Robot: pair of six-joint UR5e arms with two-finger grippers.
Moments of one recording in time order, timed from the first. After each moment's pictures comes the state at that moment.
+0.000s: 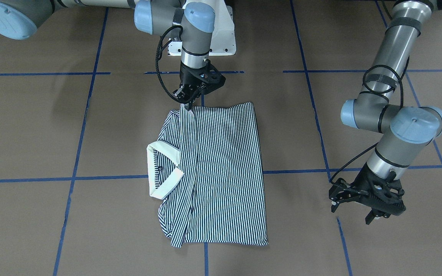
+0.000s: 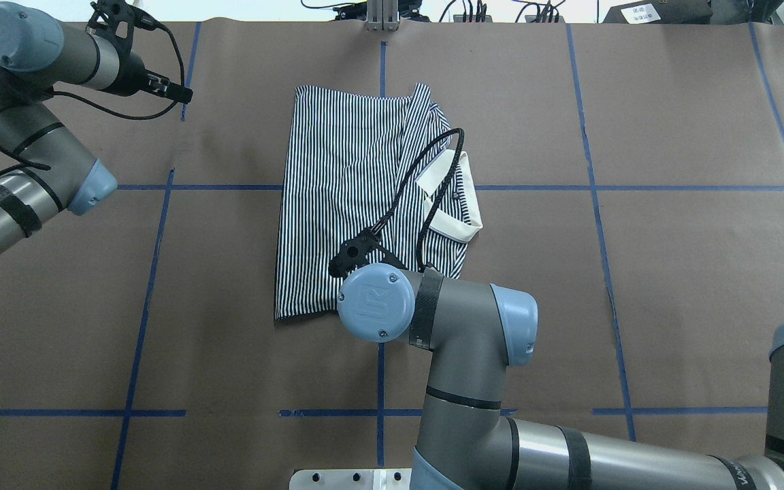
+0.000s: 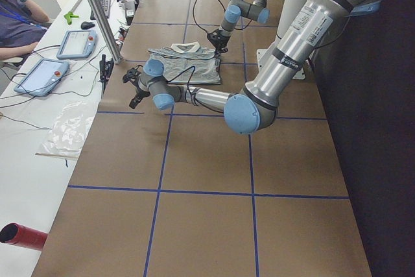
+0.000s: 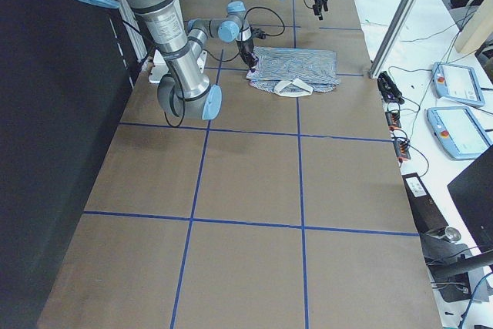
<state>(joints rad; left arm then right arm) -0.99 -2.17 -1.08 -2.48 -1.92 -0.57 0.30 -0.82 1.66 -1.75 1.48 0.62</state>
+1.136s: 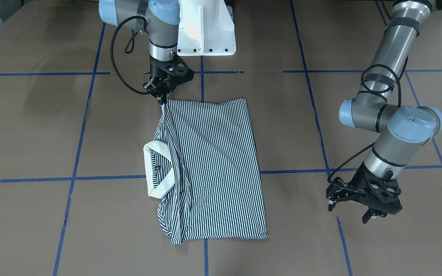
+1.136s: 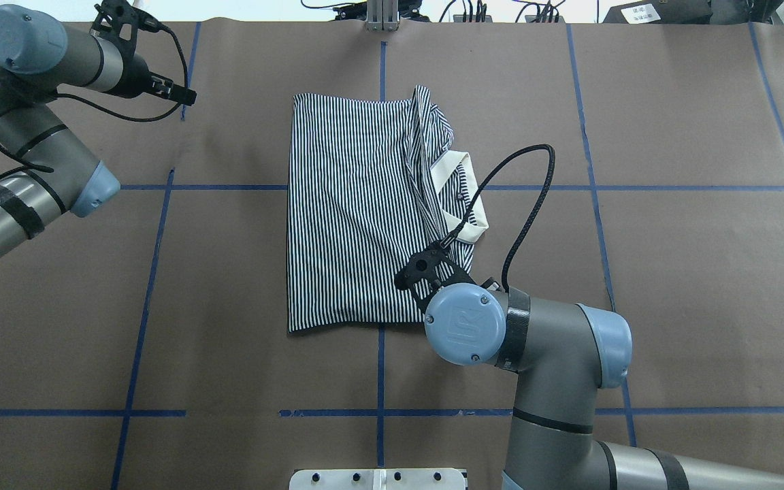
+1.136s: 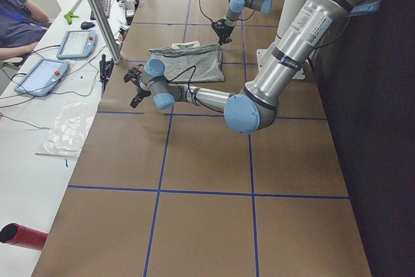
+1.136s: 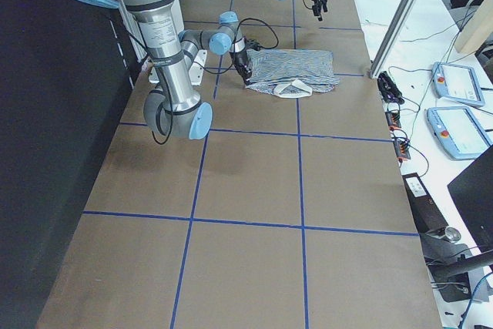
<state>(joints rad) -0.98 -2.17 -1.08 -2.48 -1.92 -0.58 0.29 -1.04 1.85 -1.74 1.47 0.77</state>
